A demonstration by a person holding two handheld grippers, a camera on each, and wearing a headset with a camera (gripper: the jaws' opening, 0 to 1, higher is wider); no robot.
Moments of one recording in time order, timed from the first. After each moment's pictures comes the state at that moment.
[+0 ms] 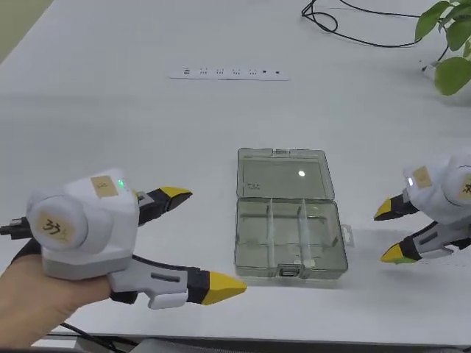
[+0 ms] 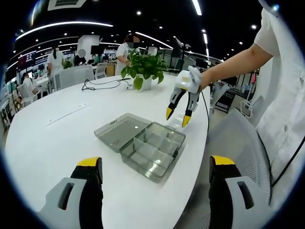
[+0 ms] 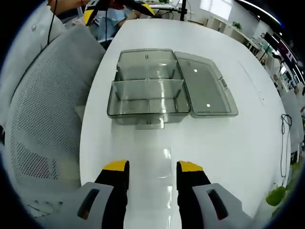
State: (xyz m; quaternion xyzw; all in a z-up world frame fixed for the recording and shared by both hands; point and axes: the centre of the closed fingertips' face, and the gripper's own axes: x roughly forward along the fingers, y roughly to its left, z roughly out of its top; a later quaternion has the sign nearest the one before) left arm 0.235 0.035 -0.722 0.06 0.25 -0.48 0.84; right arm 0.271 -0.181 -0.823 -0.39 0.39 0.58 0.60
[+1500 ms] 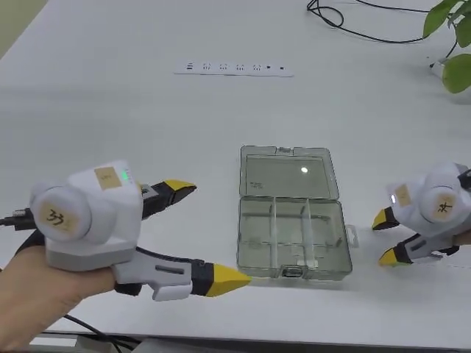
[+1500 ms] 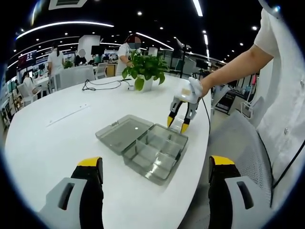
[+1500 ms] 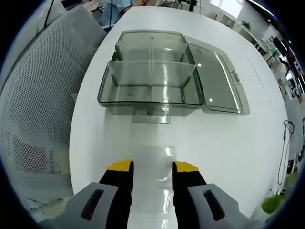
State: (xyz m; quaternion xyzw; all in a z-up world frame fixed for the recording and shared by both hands) left arm 0.244 0.035 -0.720 0.06 0.25 -0.48 0.84; right arm 0.274 -0.186 -0.848 -0.43 0.40 0.57 0.57
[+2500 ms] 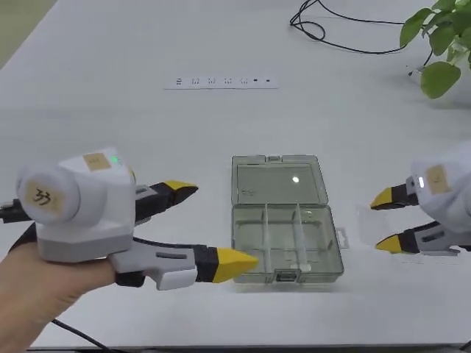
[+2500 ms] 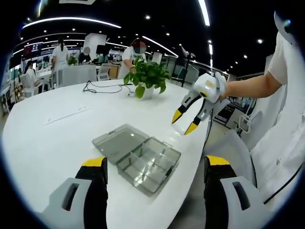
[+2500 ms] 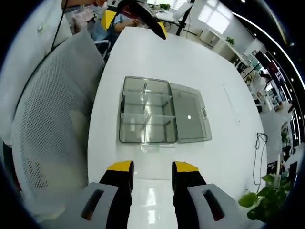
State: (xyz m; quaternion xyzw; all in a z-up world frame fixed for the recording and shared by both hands) left arm 0.248 0.018 -0.683 -0.01 0.25 -0.48 0.84; right arm 0.262 -0.159 -0.749 -0.44 0.31 0.53 0.65
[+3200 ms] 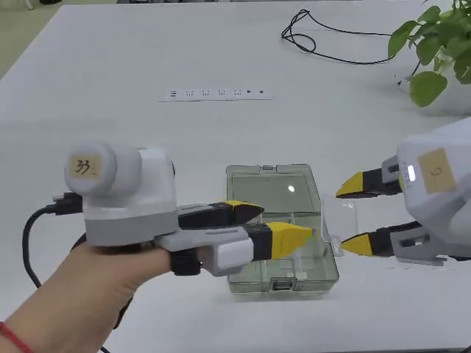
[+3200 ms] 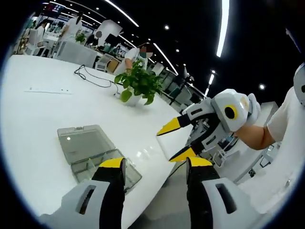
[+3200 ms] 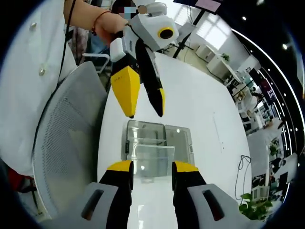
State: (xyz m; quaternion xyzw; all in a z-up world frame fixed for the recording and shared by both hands) left arm 0.238 -0.049 -0.653 -0.20 0.29 -0.50 0.79; right arm 0.235 -0.090 -0.666 -0.46 0.24 0.53 0.67
